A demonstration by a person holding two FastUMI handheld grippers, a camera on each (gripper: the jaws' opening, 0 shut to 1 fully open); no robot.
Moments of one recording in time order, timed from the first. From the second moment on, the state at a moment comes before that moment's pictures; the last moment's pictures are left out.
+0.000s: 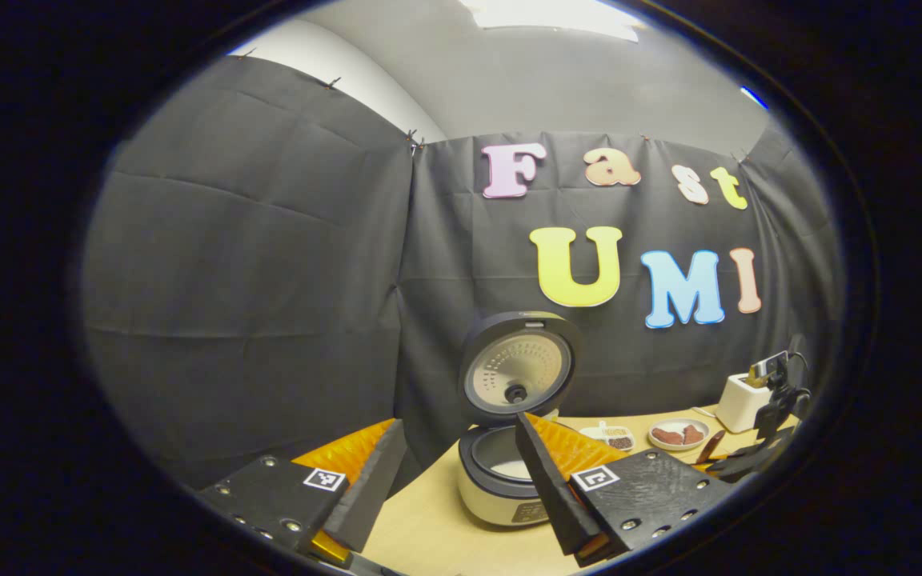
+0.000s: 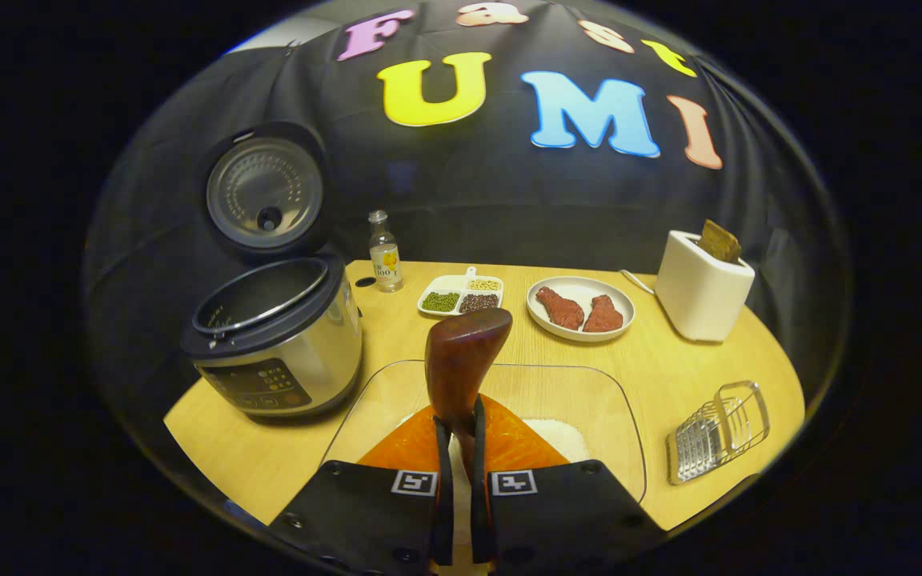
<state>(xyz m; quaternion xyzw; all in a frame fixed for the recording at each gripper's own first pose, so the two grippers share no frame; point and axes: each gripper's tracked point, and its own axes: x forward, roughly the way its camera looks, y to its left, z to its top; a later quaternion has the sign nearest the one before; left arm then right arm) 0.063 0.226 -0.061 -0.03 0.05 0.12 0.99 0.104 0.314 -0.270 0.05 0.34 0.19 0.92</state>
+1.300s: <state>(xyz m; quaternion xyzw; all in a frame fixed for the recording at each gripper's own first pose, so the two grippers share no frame) 0.057 0.188 -0.029 -0.02 0.03 0.10 0.99 0.126 0.250 -0.236 0.51 0.39 0.11 0.76</state>
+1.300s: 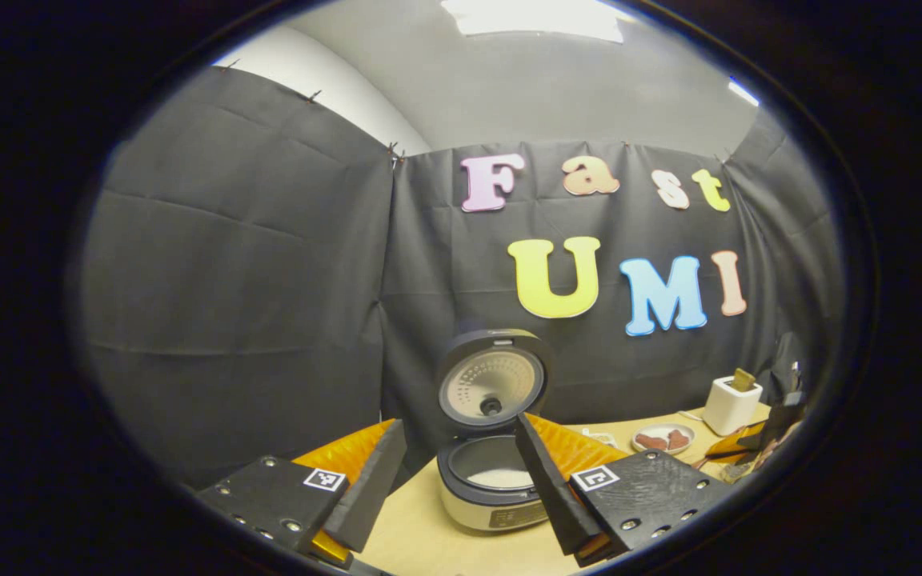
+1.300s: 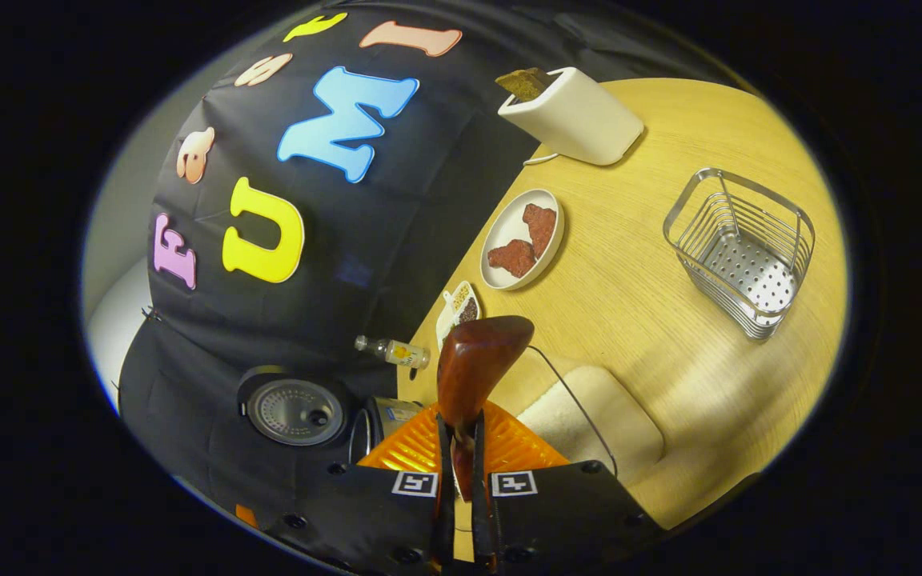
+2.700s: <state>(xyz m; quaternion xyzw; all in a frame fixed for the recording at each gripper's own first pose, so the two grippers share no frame) 0.008 0.285 -0.054 -0.03 0.04 0.18 0.98 0.175 0.427 -0.123 0.56 0.37 0.23 0.70</state>
